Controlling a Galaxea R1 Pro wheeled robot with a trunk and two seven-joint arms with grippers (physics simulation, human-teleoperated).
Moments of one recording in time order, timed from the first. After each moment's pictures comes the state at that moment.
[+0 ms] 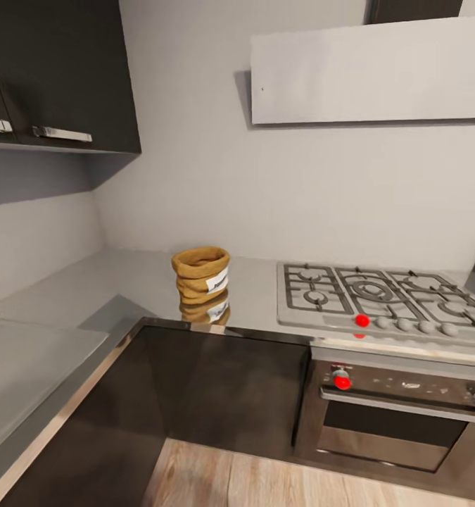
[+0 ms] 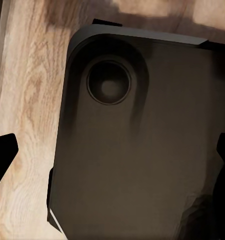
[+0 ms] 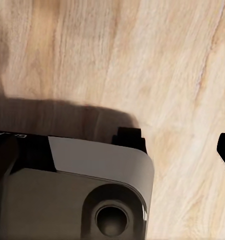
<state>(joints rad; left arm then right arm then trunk) 0.00 0.00 0.01 -0.03 0.17 -0.08 -0.01 -0.29 -0.07 -0.14 0.03 0.19 0.00 0.18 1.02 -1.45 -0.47</state>
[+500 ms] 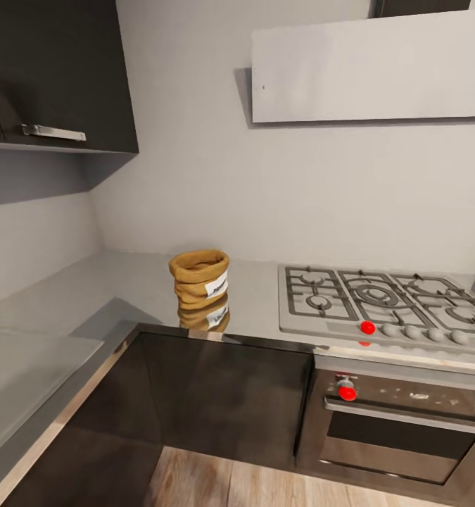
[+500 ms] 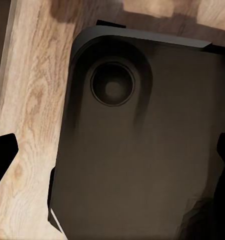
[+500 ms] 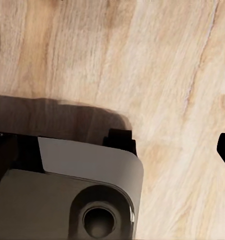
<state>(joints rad) 0.00 0.00 0.02 -0.03 0.18 -0.08 0.00 -0.29 -0.09 -0.13 0.03 0.21 -0.01 0.17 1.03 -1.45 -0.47</state>
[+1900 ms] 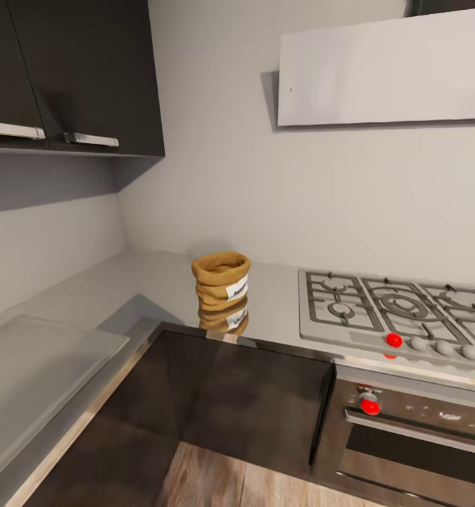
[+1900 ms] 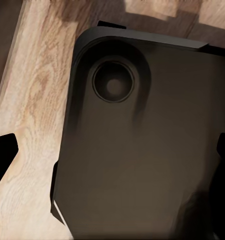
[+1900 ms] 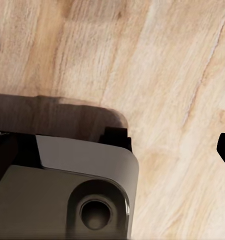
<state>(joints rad) 0.00 0.00 0.02 -0.03 0.19 -0.08 0.00 -0.28 -0.09 -0.14 0.03 0.21 -0.02 0.15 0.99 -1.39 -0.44</state>
